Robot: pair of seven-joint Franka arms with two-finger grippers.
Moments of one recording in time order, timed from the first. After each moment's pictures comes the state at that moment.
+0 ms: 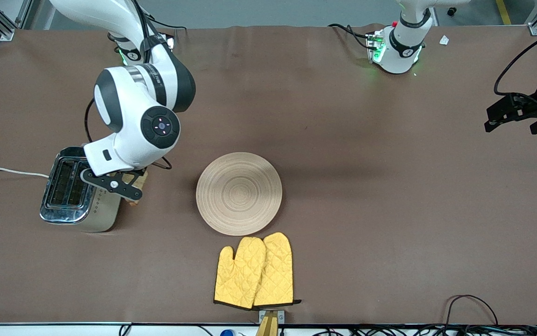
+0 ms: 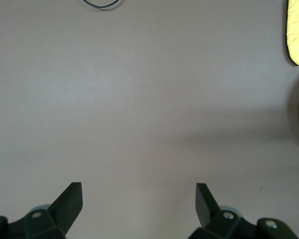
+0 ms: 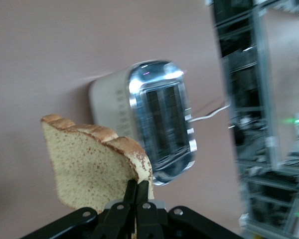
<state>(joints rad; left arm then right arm) -0.04 0.05 -0.02 -1.45 0.00 1.54 0.02 0.44 0.46 0.05 -1.34 -0.67 1.34 0.73</state>
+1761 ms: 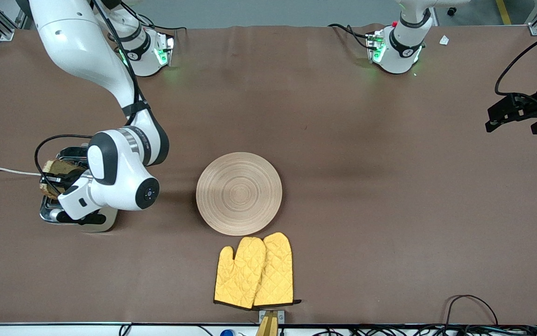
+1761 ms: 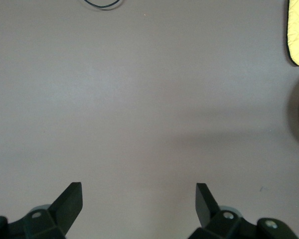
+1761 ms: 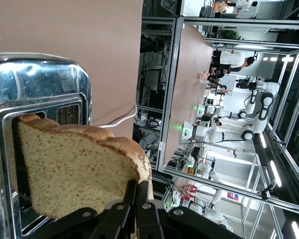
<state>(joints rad) -0.03 0.05 -0.03 -1.45 0.00 1.54 0.02 0.29 0.64 0.04 -1.35 -1.01 1.25 0.45</state>
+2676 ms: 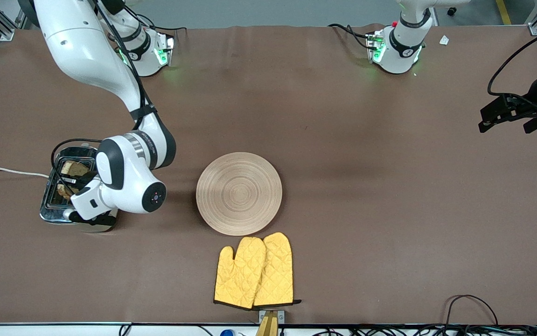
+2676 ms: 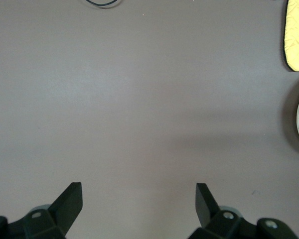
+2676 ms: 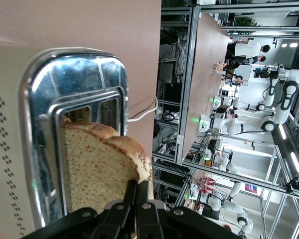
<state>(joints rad) -0.04 0.05 -0.05 -1.45 0.00 1.54 -0.04 0.30 0.69 0.05 -1.34 -0.92 1.27 0.54</state>
